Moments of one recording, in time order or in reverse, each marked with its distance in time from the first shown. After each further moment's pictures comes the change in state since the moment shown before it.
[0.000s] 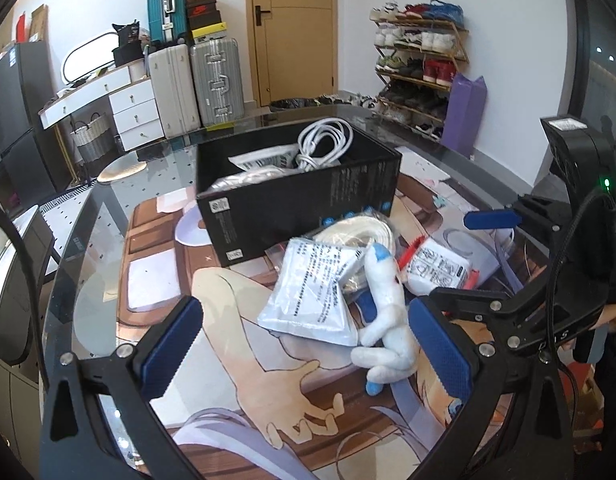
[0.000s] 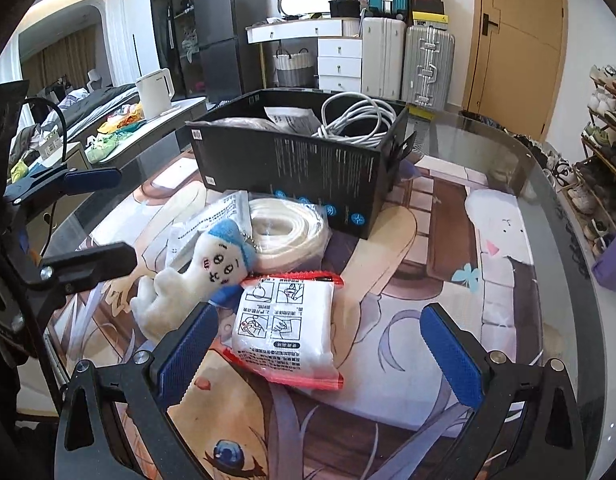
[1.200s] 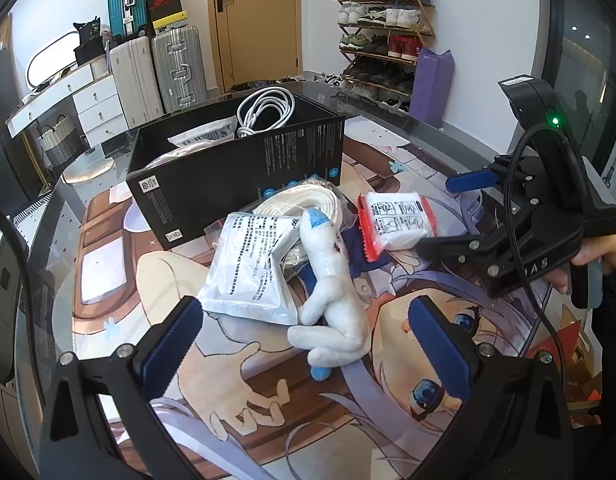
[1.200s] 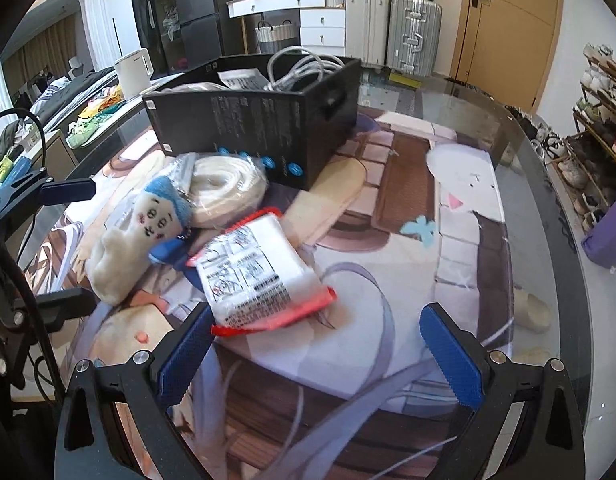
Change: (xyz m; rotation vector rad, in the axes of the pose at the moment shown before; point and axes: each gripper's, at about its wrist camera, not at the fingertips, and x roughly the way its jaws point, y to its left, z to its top) left arm 0.006 -0.021 -0.013 0.068 0.064 -0.102; right arm 0.004 -0.041 -0.018 0.040 0.115 -0.051
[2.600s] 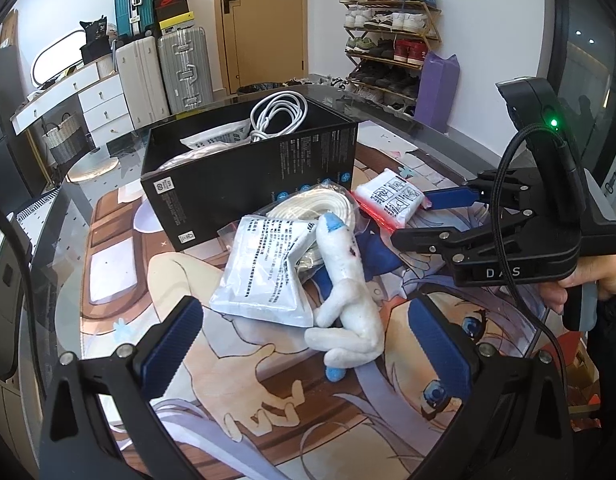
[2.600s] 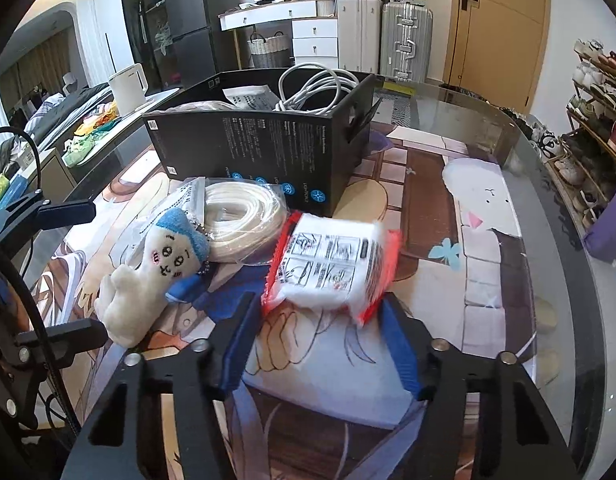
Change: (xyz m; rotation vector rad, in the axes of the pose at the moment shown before) left arm -0.002 0.009 0.004 -0.013 -0.010 0.011; right arm 0.007 0.021 0.012 0.029 -0.047 0.008
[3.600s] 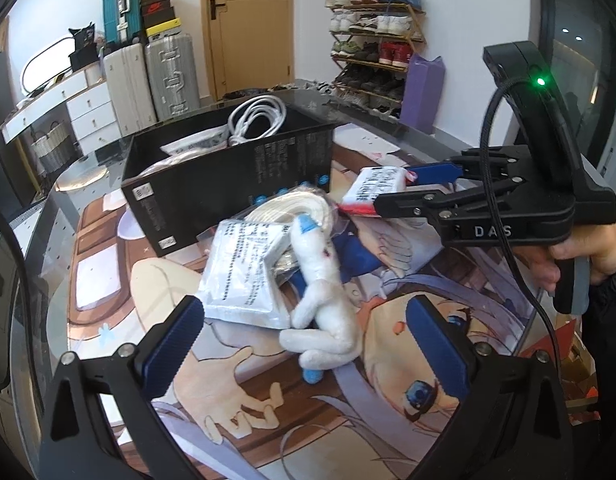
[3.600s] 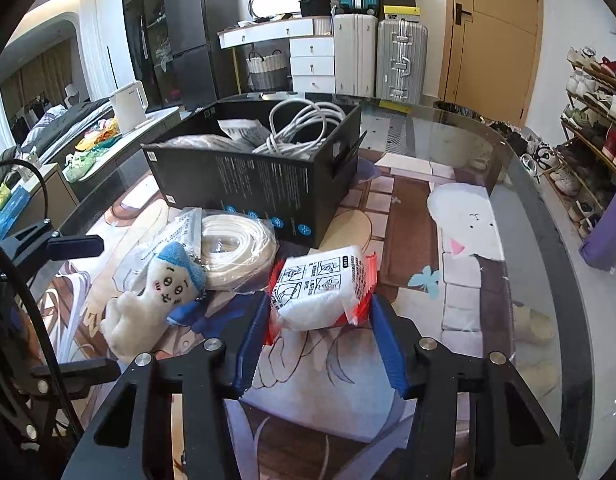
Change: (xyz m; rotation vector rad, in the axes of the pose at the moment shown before) left arm -0.002 -0.012 -0.003 0.032 -0.026 -0.052; right arm -0.020 -0.008 0.008 0.008 -0.085 -0.007
